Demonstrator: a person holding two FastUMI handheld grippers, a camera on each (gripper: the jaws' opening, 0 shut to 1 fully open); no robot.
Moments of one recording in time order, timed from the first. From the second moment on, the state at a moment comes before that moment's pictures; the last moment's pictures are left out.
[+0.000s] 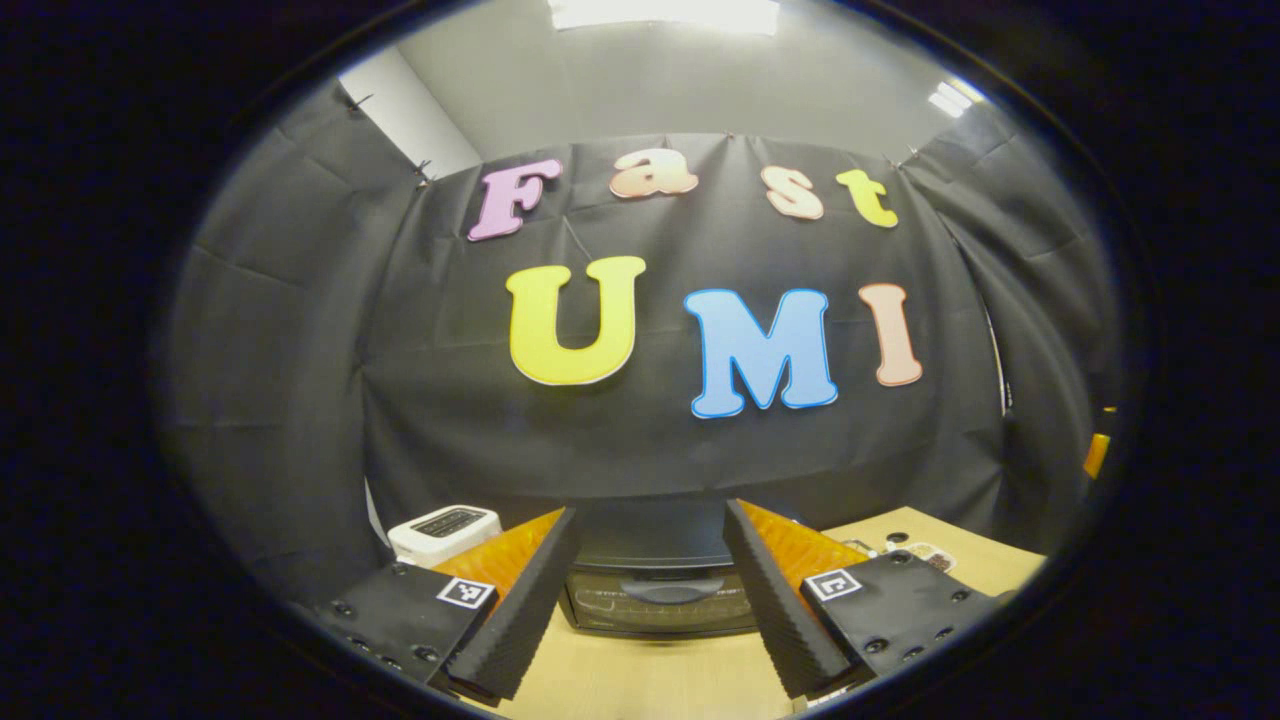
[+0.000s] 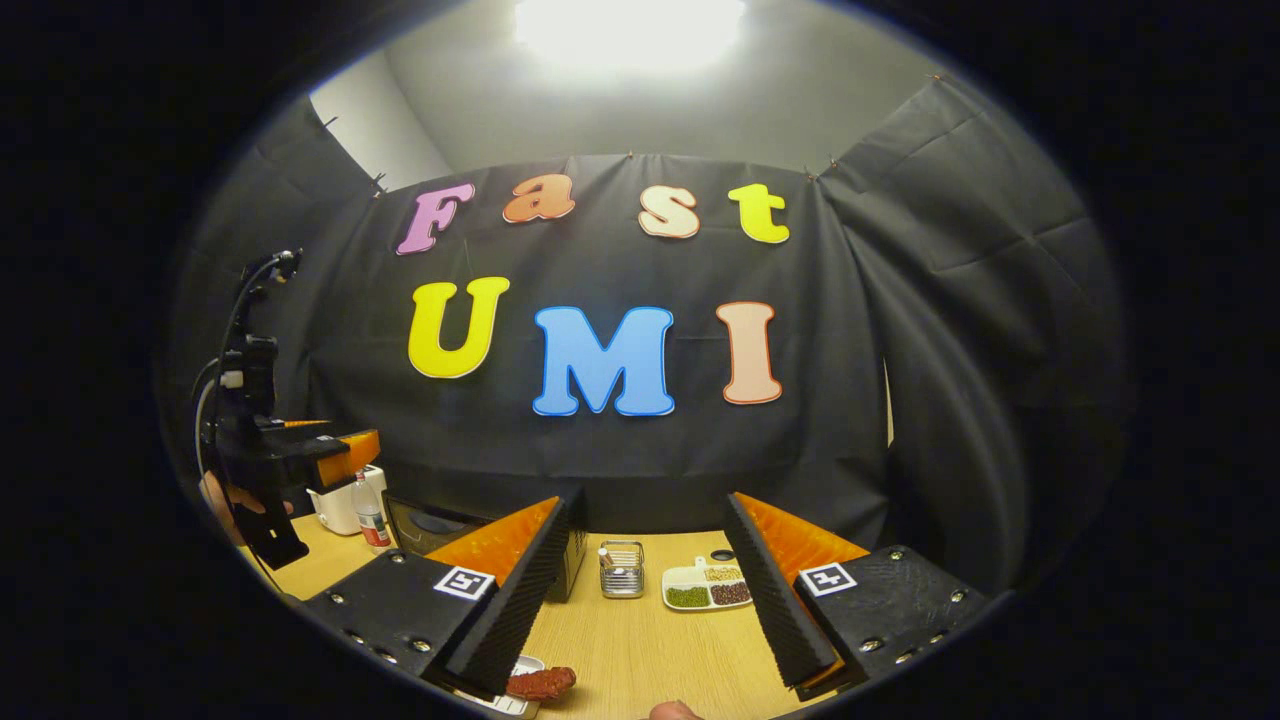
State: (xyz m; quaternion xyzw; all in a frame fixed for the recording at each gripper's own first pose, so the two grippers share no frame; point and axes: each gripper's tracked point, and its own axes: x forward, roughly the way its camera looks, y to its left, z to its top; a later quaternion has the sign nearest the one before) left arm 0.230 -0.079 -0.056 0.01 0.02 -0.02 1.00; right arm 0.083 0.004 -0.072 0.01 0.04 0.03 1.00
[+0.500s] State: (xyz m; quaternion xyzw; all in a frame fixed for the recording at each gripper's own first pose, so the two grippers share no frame) left arm 0.320 -0.107 -0.139 0.01 0.08 -0.07 0.99; right arm 0.101 -0.014 -0.087 -0.02 0.07 -0.04 1.00
